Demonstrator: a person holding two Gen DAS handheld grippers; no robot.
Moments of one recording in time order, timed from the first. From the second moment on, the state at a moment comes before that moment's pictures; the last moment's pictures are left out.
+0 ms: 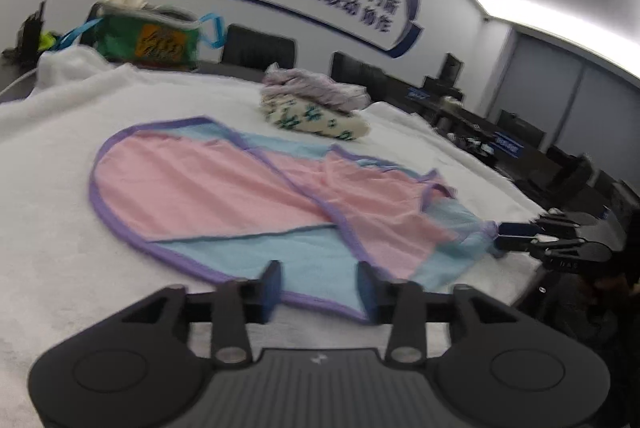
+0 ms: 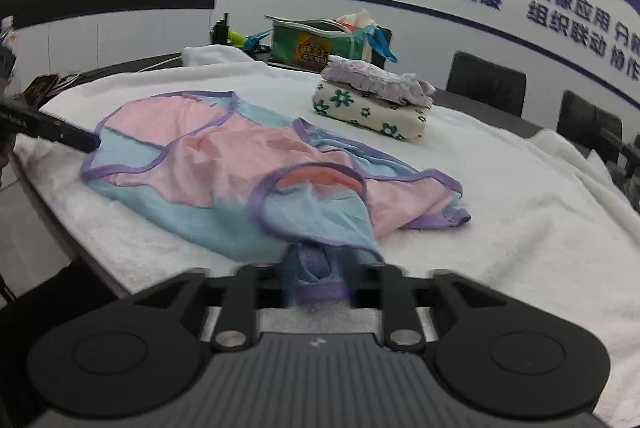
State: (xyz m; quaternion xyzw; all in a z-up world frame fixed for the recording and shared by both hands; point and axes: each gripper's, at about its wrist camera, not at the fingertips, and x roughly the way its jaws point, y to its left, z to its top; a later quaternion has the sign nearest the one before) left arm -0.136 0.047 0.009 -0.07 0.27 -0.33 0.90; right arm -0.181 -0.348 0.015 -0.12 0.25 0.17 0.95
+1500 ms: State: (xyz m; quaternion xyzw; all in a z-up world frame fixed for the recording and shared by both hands) left arm -0.067 0.083 0.022 -0.01 0.34 -0.13 0.93; right arm -0.166 -0.253 -0.011 -0.19 0.21 0.28 0.92
